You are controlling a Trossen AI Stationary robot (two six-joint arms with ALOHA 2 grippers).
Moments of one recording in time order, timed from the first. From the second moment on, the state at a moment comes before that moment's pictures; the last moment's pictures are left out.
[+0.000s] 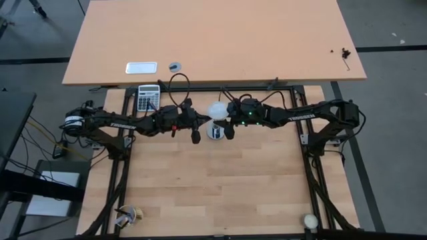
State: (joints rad) left arm 0.20 1.41 0.67 0.60 -0.05 0.03; right arm -0.24 1.55 0.85 0.35 -0.04 0.21
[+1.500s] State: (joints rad) left arm 0.21 1.32 0.61 0.58 -0.04 0.02; right arm -0.23 1.78 0.64 1.14 0.01 0.07
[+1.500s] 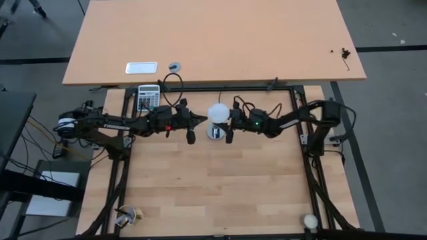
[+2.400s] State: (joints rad) left arm 0.21 1.28 0.65 0.57 0.00 0.02; right arm -0.26 1.93 0.66 1.20 0.05 0.03
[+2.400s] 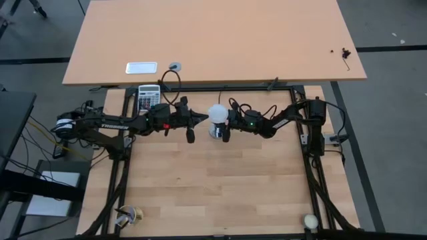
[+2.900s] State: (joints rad) left arm 0.21 1.28 0.65 0.58 0.00 0.03; right arm -0.26 1.93 0.66 1.15 0.04 0.00
